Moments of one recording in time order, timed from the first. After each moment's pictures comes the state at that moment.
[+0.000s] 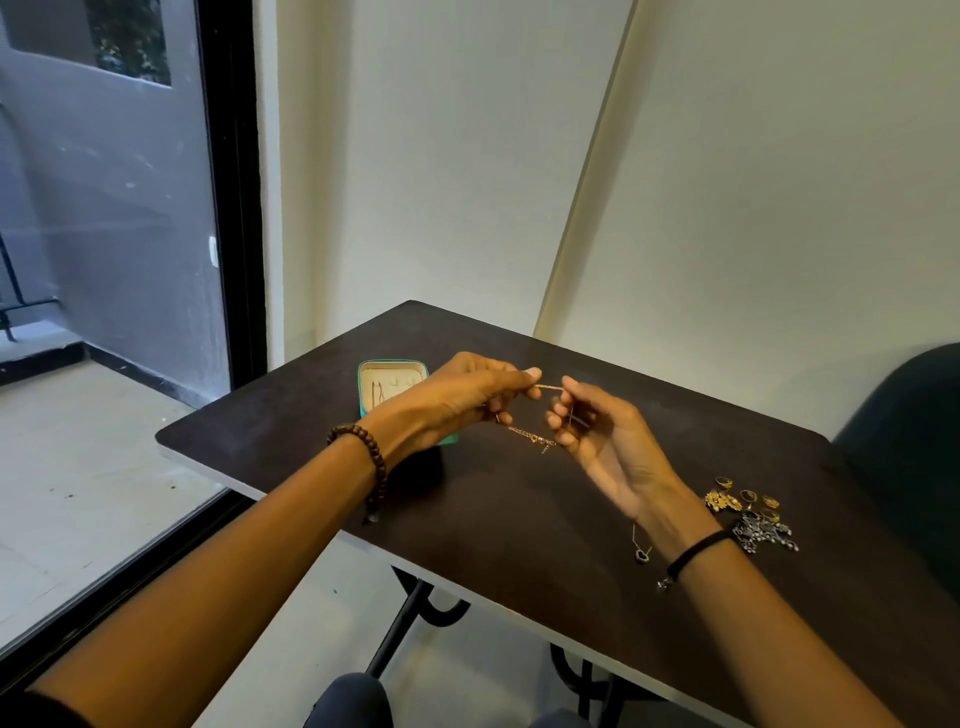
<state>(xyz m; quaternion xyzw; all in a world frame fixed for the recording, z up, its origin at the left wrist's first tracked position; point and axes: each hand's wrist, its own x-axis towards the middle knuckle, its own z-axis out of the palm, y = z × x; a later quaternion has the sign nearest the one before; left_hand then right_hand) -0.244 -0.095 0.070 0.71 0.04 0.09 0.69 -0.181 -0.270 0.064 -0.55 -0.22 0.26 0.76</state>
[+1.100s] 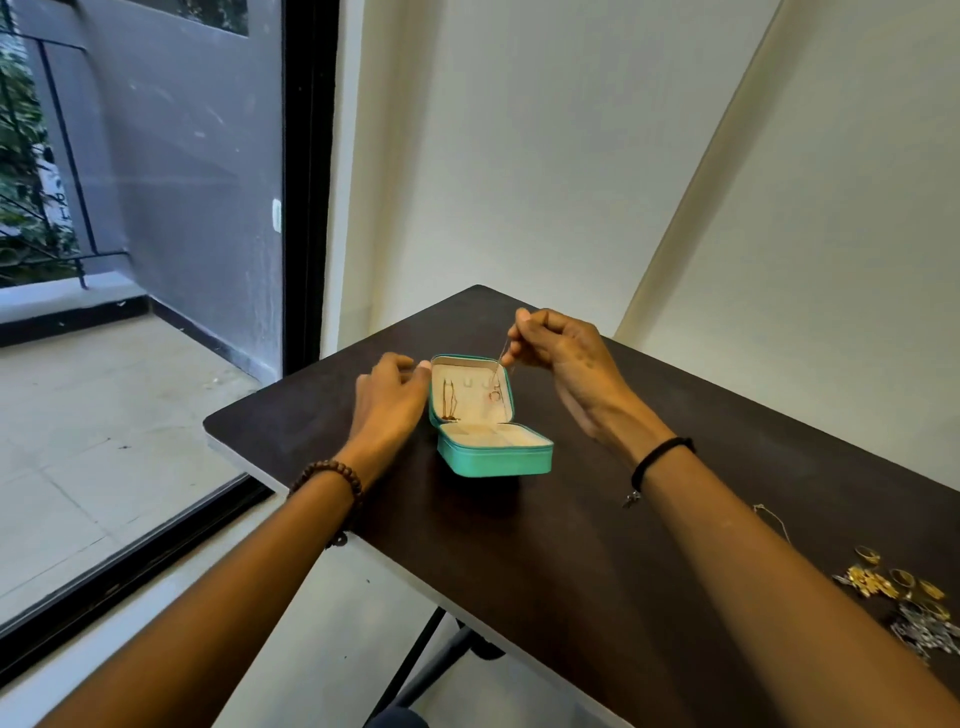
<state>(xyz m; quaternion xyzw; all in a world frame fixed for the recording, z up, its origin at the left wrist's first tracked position) -0.243 0.052 -0.036 0.73 0.35 0.31 0.50 -0.132 -0.094 0.053 -0.67 -0.40 0.18 0.60</state>
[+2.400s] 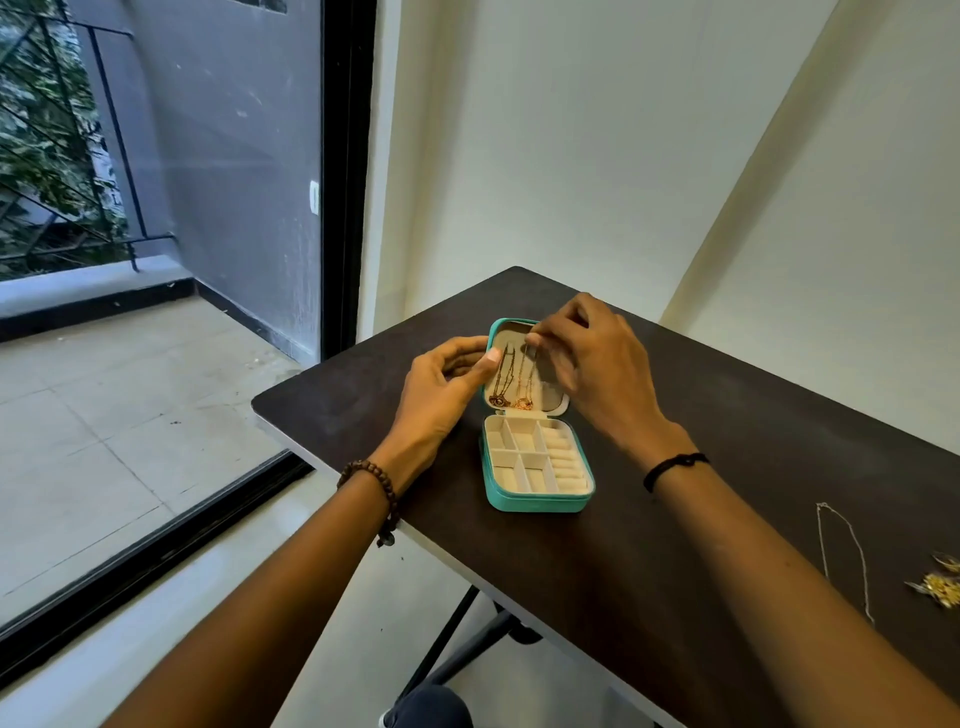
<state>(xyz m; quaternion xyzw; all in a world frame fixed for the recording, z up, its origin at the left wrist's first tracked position) -0.249 0.047 -0.046 0.64 0.16 0.36 0.65 -0.121 -0.081 0.018 -0.74 -0.56 -0.29 0.22</state>
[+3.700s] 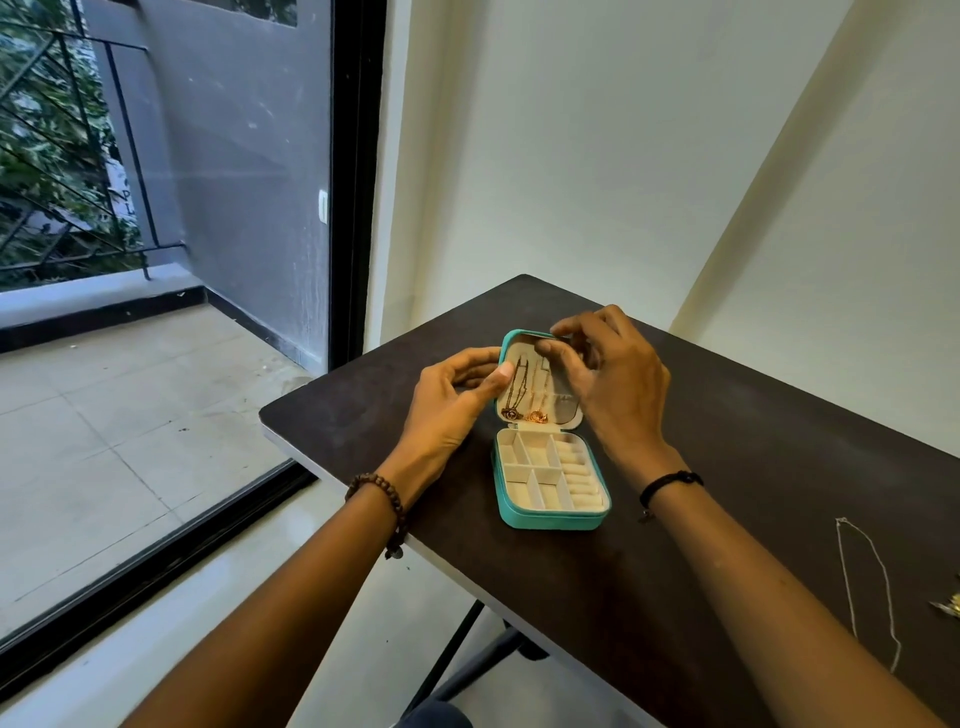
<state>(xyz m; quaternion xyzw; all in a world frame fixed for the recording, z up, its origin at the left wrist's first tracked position) -0.248 0.049 -0.050 0.64 0.13 0.36 0.67 -0.125 -0.076 0.006 -0.75 -0.47 -0.31 0.35</state>
